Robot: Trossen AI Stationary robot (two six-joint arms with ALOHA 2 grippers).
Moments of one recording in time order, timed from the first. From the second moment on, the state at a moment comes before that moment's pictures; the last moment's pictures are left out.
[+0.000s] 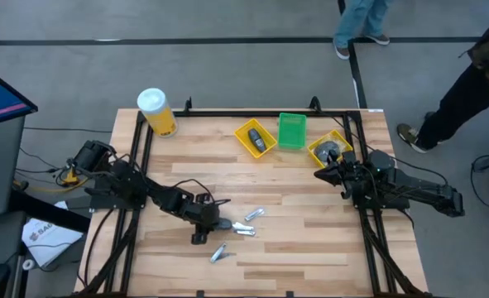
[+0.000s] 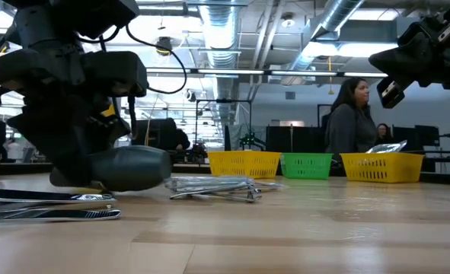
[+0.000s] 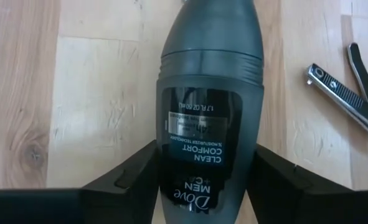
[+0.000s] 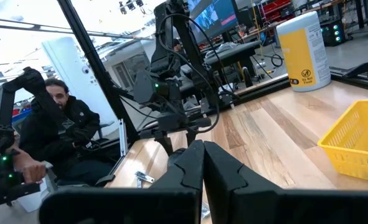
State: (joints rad) left arm -0.36 1.62 0.71 -0.16 -0.07 -0.39; right arm -0.29 0.01 0.01 0.06 -0.36 0.41
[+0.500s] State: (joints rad) left arm -0.36 1.59 0.71 -0.15 -0.15 -0.52; right arm -0.29 0.01 0.01 0.06 -0.36 0.41
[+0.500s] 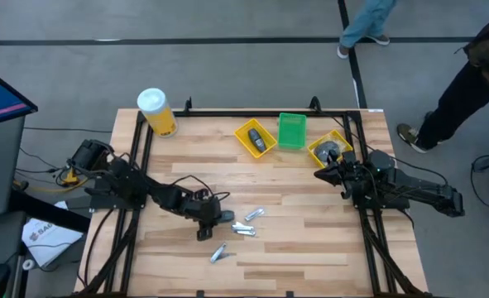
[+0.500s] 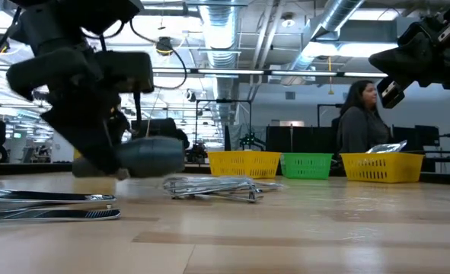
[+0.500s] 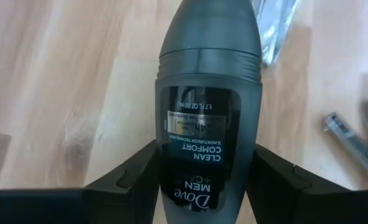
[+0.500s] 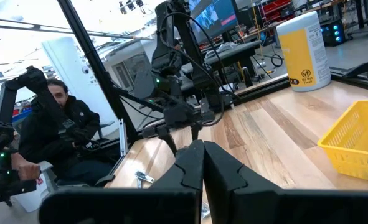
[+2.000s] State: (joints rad) left arm 0.24 1.79 1.24 -0.09 -0.29 -0.55; right arm -0.29 0.01 0.01 0.07 -0.36 0.41
